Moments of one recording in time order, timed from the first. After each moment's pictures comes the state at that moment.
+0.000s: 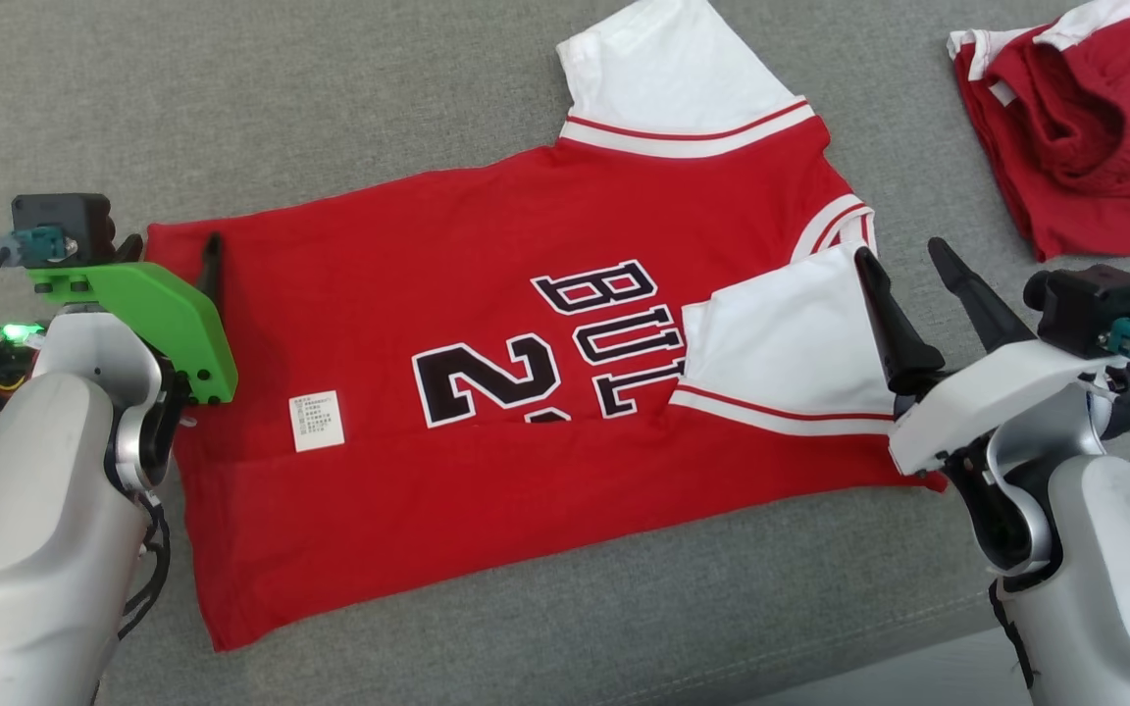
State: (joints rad) left arm -0.68 0.37 -0.37 0.55 -0.56 0.07 0.25; right arm -0.31 -0.13 0.05 0.06 0.35 0.13 0.15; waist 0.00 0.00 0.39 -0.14
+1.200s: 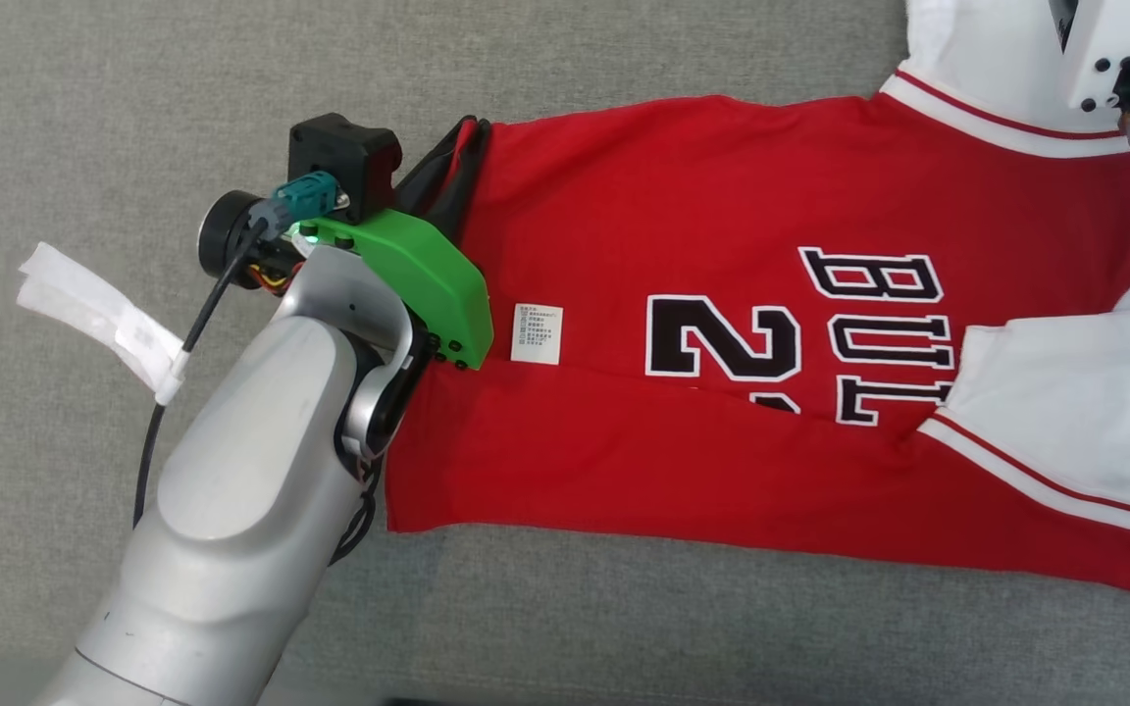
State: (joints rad) left arm -0.76 0.16 -0.55 0.36 -0.53 -0.02 0.12; right arm -1.11 -0.30 -0.01 0.77 0.13 0.13 0.50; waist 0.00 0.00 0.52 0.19
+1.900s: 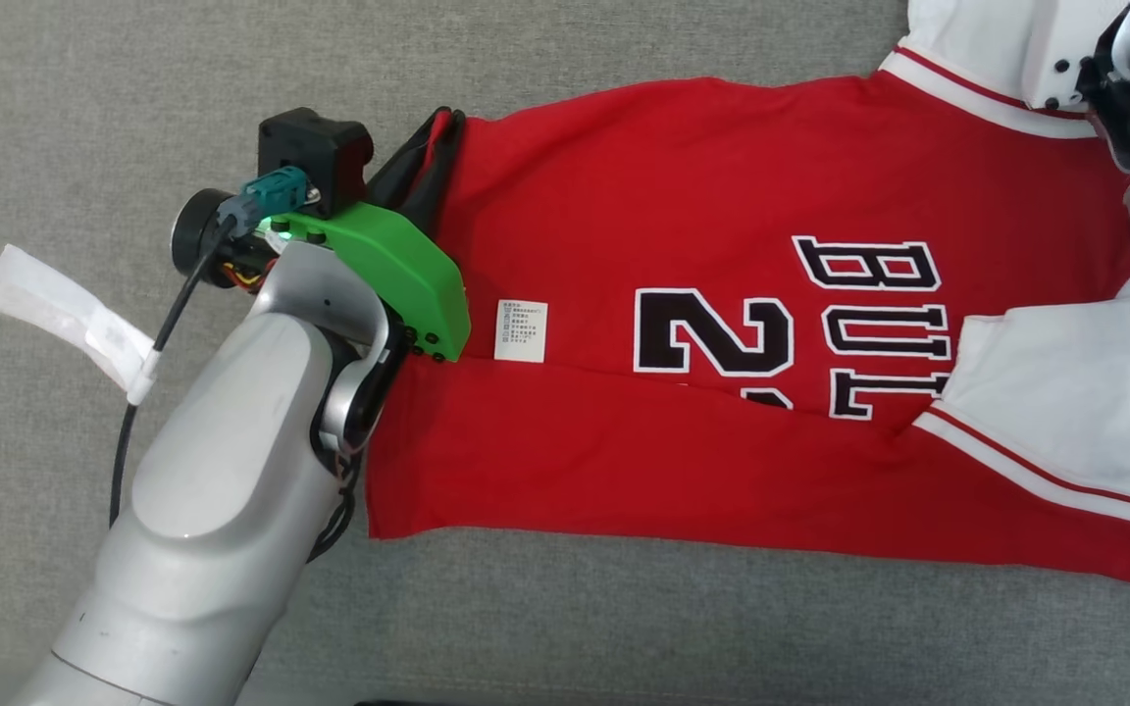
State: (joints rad) left arm -0.76 0.18 -0.54 0.35 -0.54 0.00 0.11; right arm -1.17 -0.27 0.01 0.92 0.03 0.13 0.39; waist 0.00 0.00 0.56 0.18
